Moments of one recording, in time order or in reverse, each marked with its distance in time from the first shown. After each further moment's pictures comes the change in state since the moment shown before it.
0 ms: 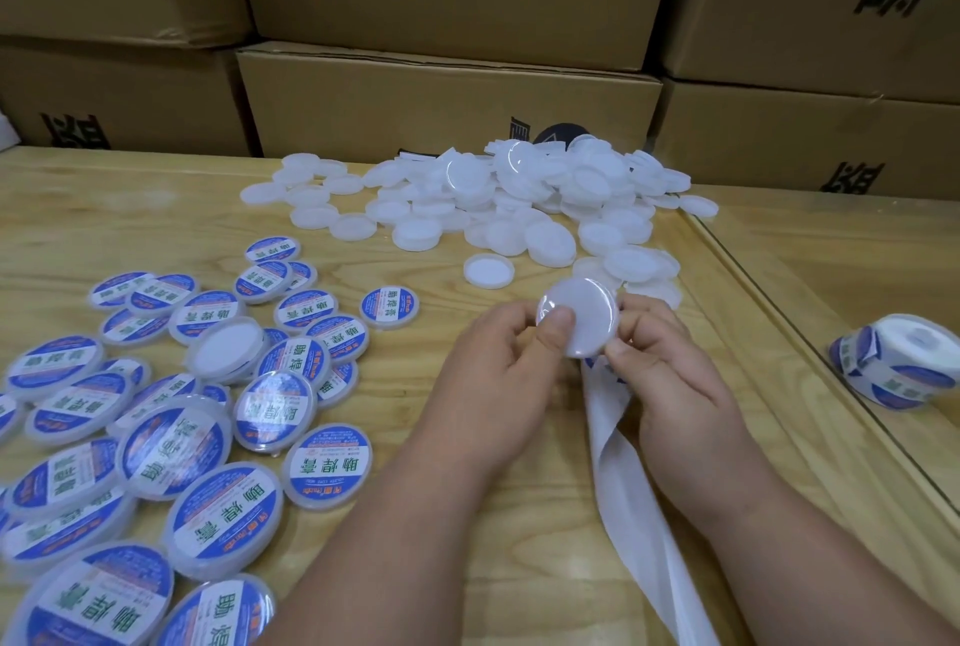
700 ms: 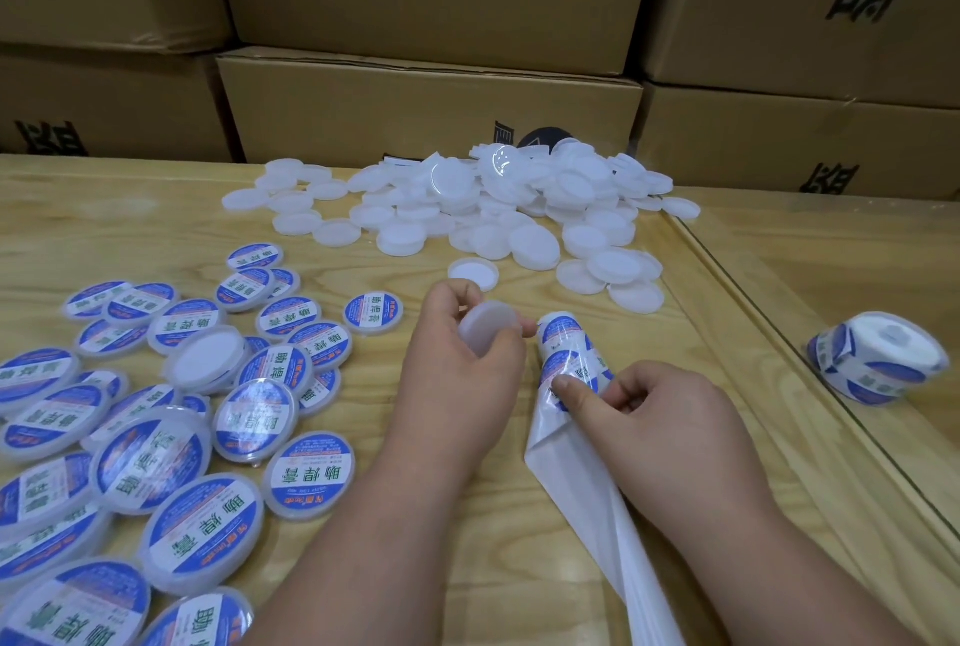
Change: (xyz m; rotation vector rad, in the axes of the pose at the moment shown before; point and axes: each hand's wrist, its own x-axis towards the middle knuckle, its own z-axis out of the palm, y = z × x) left_hand 0.002 -0.001 -0.002 -0.141 0.211 -0.075; right_hand -0.015 -0.004 -0.006 -0.755 0.212 0.376
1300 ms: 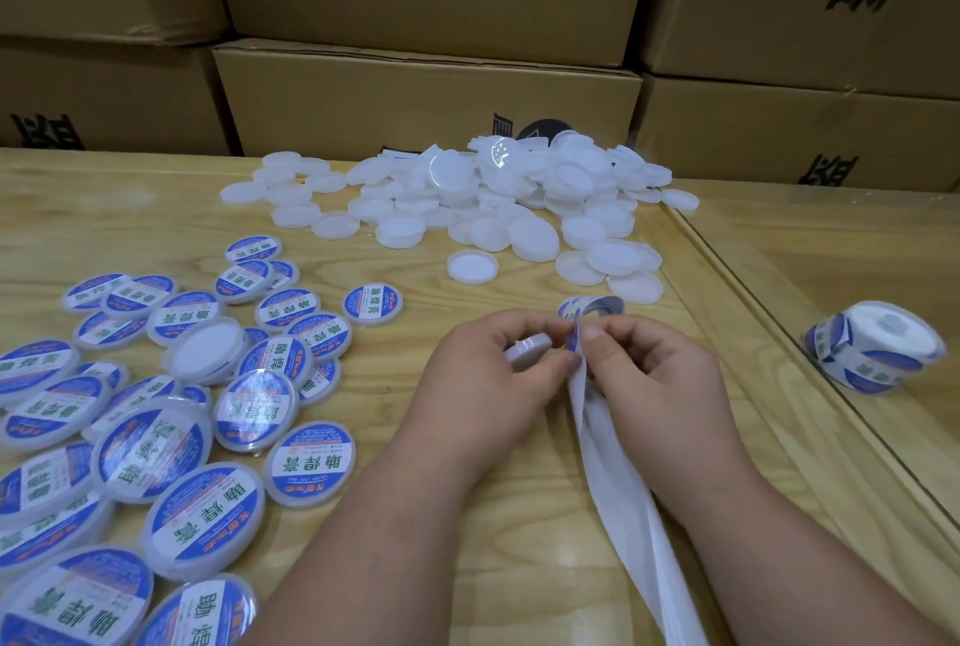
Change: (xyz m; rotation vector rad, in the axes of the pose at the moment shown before) left_hand -0.004 -0.001 0.004 0.189 -0.248 -0.031; right_hand 0.011 -0.005 0.008 0.759 -0.073 -0.162
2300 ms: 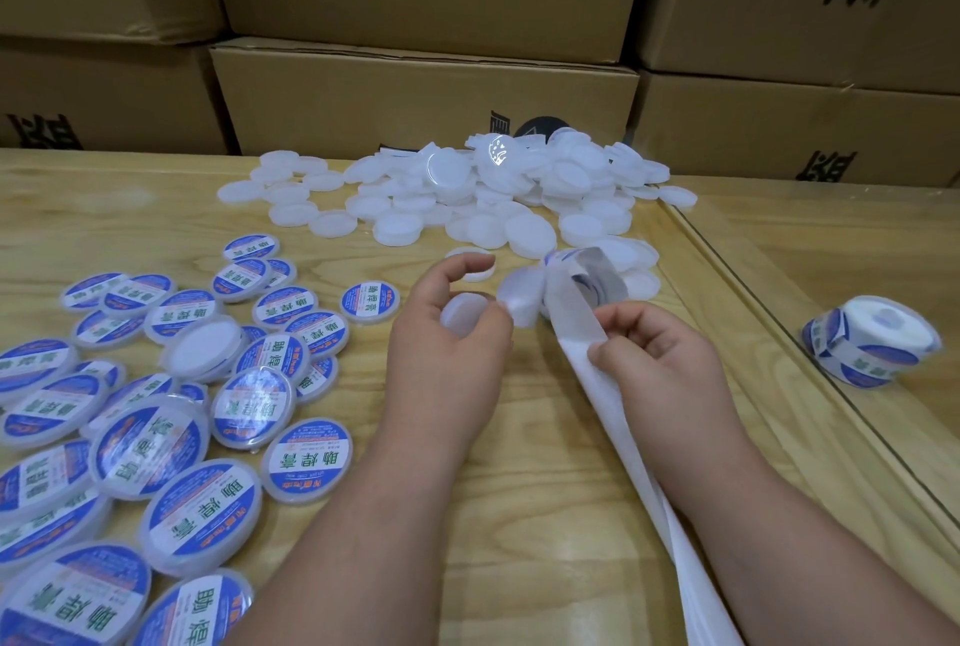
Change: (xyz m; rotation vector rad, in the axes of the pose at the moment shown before) left_hand -0.002 0.011 -0.006 -0.266 0.344 0.022; right_hand 0.004 -0.001 -0.005 0.058 -0.028 0.085
